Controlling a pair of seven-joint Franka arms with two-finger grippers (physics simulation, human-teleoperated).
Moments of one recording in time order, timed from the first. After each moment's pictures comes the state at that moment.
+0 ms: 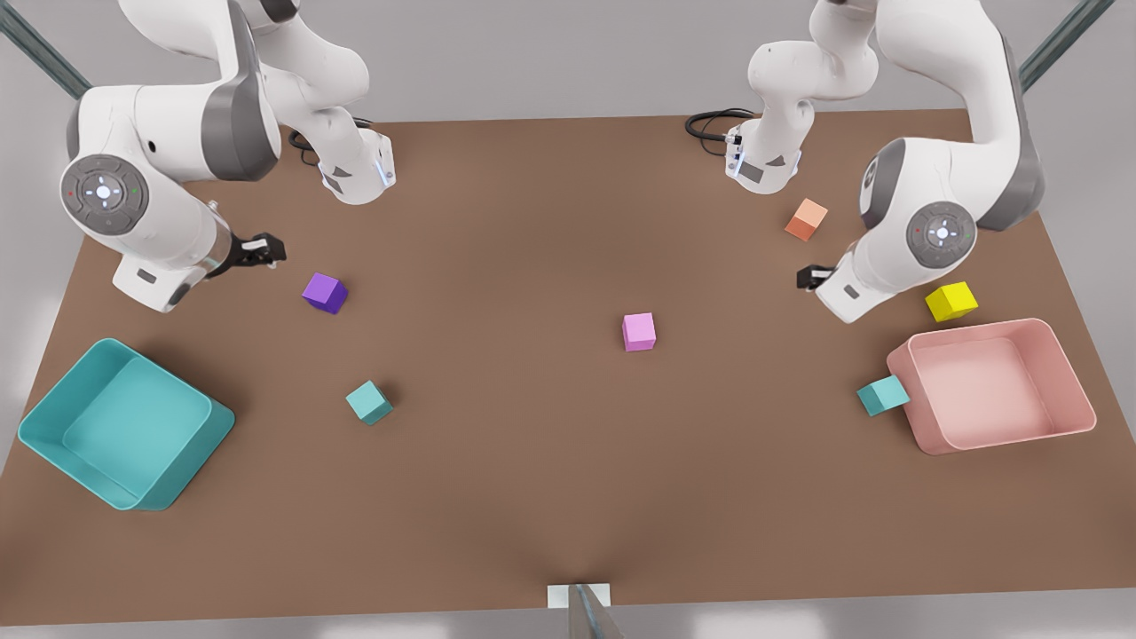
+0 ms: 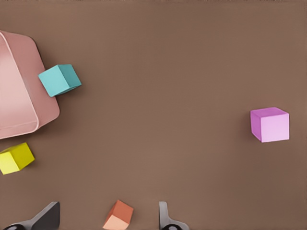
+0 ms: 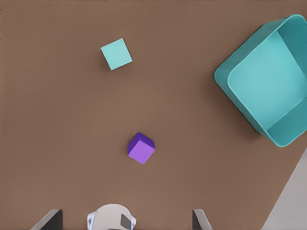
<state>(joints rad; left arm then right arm) -0.09 0.14 -0.12 -1.62 0.09 1.46 -0.10 0.22 0.15 -0.05 -1.34 -0.14 1.19 -0.12</state>
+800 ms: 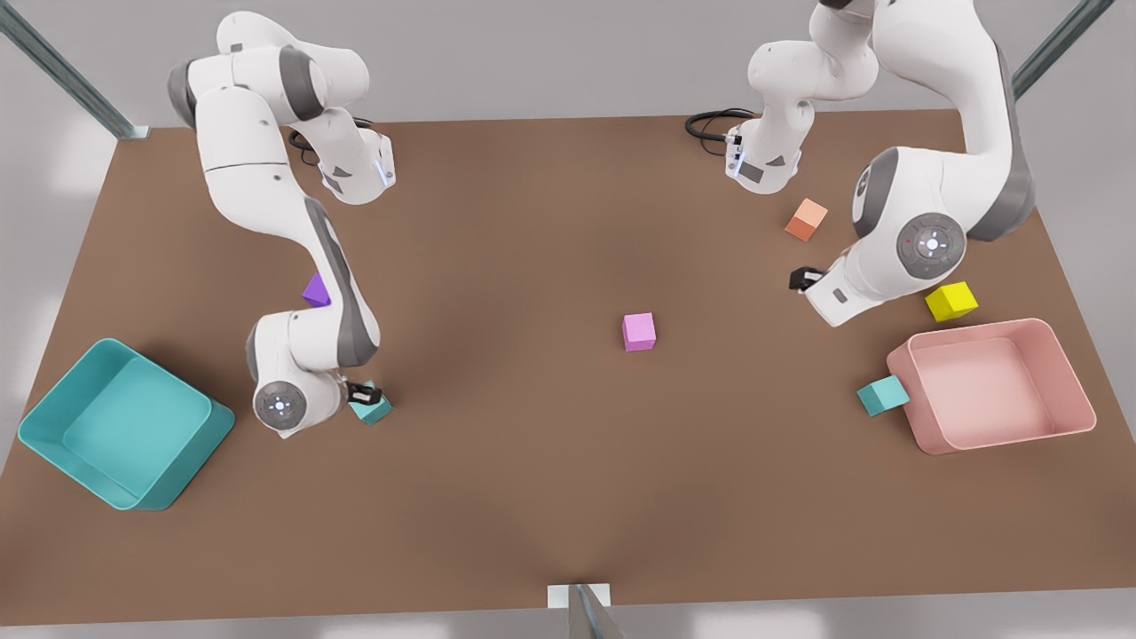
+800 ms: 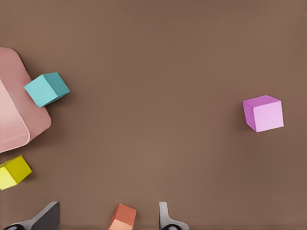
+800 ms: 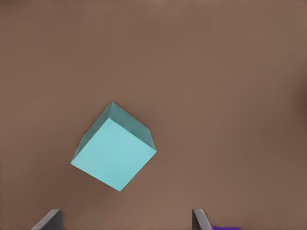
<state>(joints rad) -0.10 0.16 -0.12 -1.60 0.09 1.45 -0.02 0.21 0.59 -0.05 -1.57 0.00 1.82 0.42</state>
